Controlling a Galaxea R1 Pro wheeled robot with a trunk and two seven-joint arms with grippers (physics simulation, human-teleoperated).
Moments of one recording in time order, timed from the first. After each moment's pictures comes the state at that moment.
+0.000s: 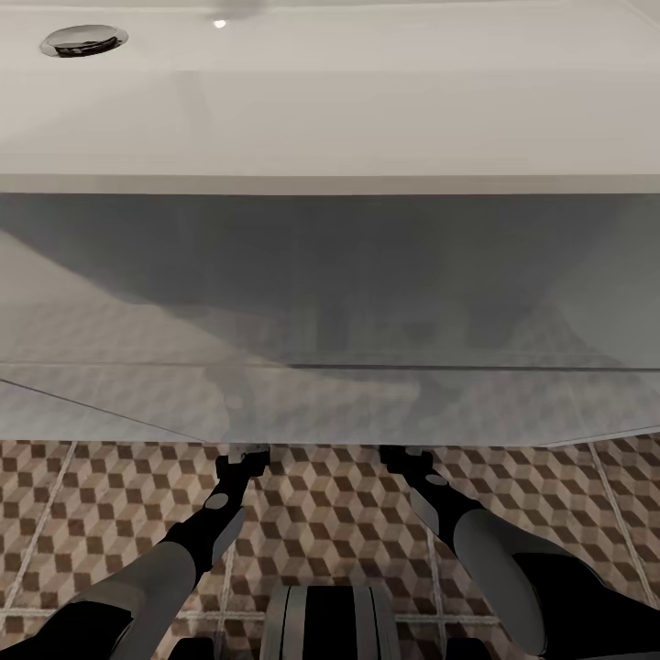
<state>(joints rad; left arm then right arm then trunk) -0.79 -0.06 -0.14 -0.28 0.11 -0.34 0.15 -0.93 0.09 -0.07 -0.09 0.02 -0.21 -0.04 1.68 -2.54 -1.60</state>
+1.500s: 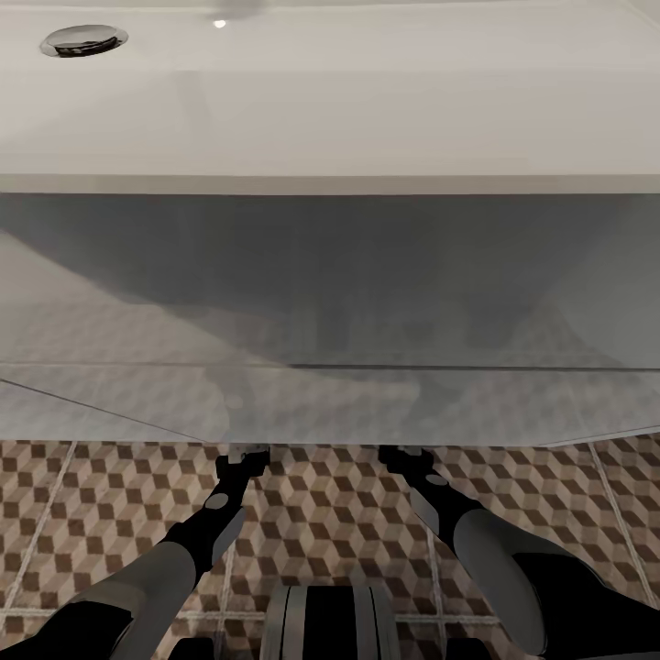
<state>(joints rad) -0.79 -0.06 -0.14 -0.28 0.11 -0.33 0.15 -0.93 0.09 -0.07 -0.09 0.01 -0.21 -0.04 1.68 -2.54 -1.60</state>
